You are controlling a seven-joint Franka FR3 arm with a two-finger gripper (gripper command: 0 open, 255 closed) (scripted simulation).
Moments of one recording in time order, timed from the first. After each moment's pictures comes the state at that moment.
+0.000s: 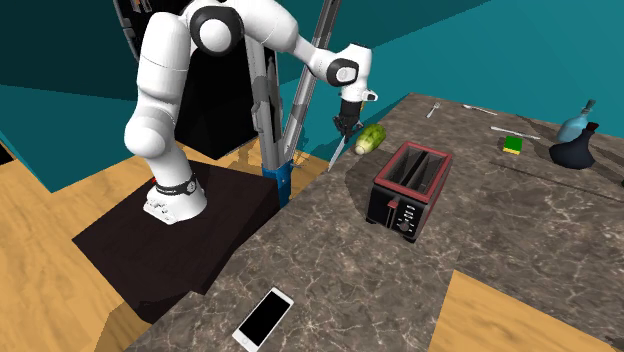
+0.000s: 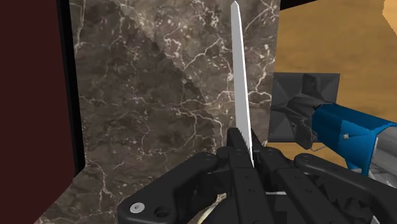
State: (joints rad) arm 0.58 0.47 0.14 -1.72 -0.11 2.08 -0.51
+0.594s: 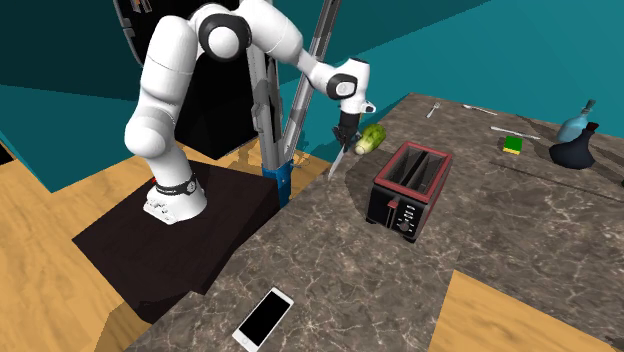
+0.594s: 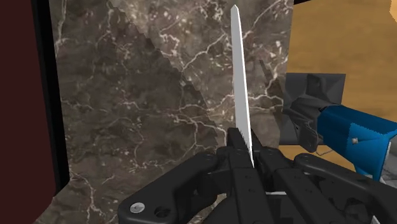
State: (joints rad) arm 0.59 0.53 0.14 -1.74 -0.13 2.17 -0.50
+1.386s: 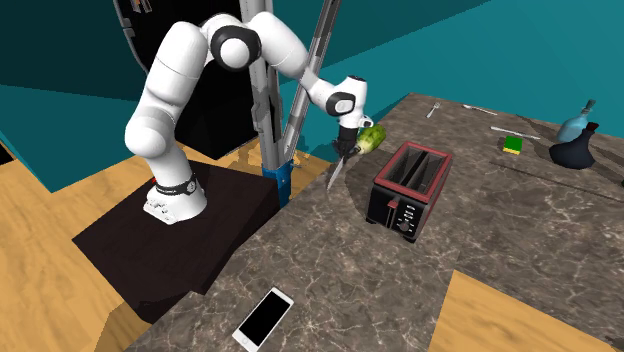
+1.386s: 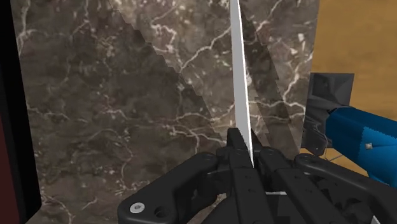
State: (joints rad) arm 0.60 0.63 0.13 -1.75 -0.14 2.29 -0.49
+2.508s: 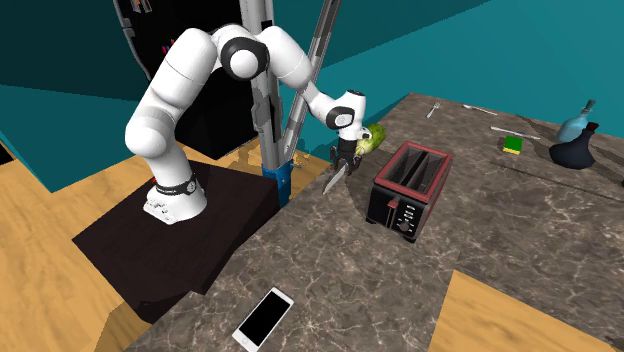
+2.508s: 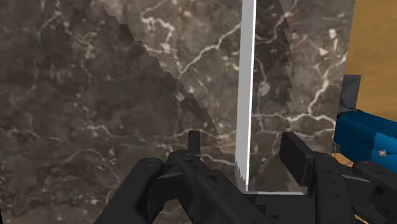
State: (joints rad) arm 0.60 0.73 0.11 -1.73 -0.16 2.36 -0.48
